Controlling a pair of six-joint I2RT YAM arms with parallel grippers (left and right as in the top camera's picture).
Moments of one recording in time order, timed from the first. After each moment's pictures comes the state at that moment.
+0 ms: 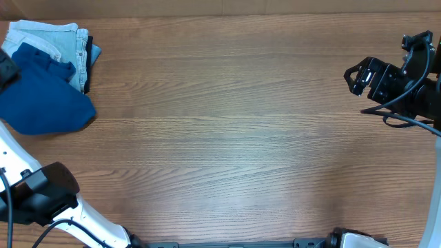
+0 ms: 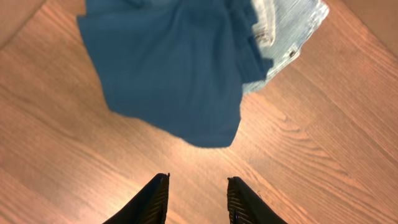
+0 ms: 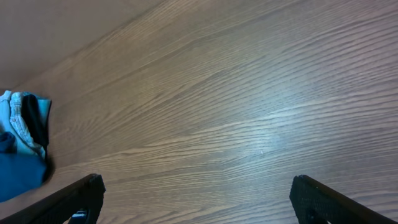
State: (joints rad) left arm 0.60 2.02 2.47 -1.59 0.08 -0.18; right arm -0.20 1.38 1.76 -1.34 -0.36 0.23
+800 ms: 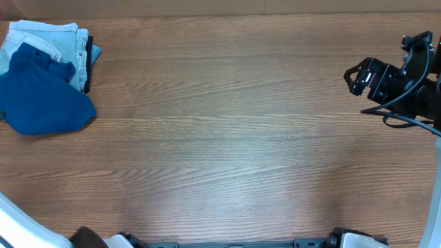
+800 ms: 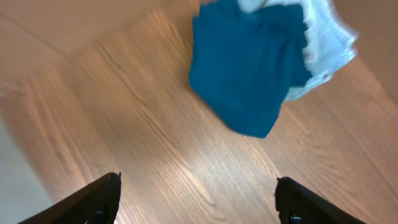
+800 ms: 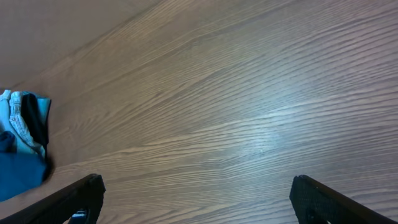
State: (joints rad) left arm 0.79 1.51 2.03 -1.48 0.03 -0.23; right arm -0.20 1.38 1.76 -1.34 -0.36 0.23
